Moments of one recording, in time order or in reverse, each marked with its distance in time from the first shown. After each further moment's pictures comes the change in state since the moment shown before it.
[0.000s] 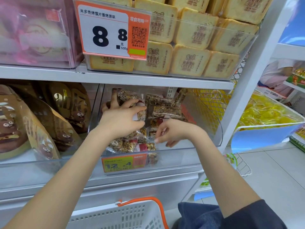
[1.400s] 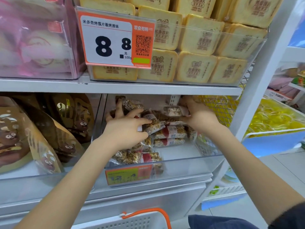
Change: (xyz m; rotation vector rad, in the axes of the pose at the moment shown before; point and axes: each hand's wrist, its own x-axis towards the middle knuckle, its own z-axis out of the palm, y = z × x) left_hand 0.001 -0.001 -0.002 0.007 -0.069 0.027; right_hand 0.005 0.021 -0.046 -0.515 0.779 -0.078
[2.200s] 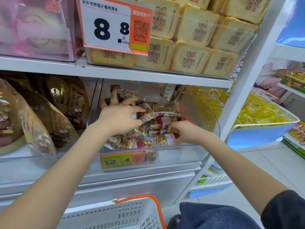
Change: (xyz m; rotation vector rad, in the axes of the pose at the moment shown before) left_hand -0.002 0.001 0.001 -0.021 0.035 -0.003; right_hand -0.038 0.014 0.041 0.030 -0.493 -0.220
